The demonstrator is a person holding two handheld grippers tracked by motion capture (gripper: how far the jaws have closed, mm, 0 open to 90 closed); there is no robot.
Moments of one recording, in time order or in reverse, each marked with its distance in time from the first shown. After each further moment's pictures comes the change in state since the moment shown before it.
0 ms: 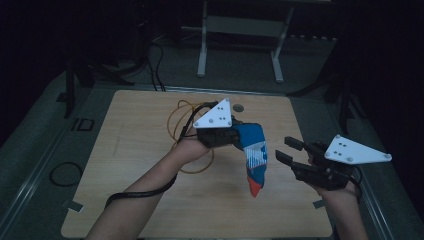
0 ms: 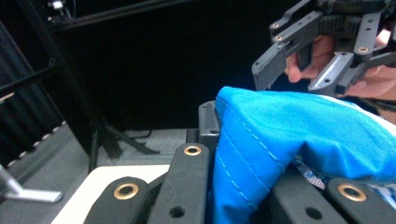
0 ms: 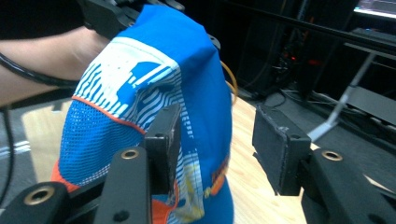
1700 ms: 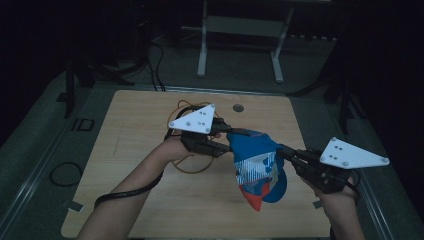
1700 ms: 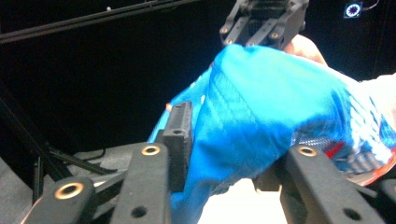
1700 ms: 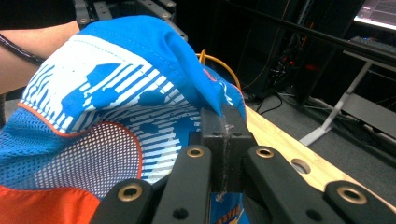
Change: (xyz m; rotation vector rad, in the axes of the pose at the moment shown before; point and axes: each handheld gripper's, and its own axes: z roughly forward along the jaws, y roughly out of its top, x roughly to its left) left arm -0.001 -0.003 -0.036 0.003 -0.174 0.057; right arm 0.012 0.009 0.000 0.010 -0.019 -0.057
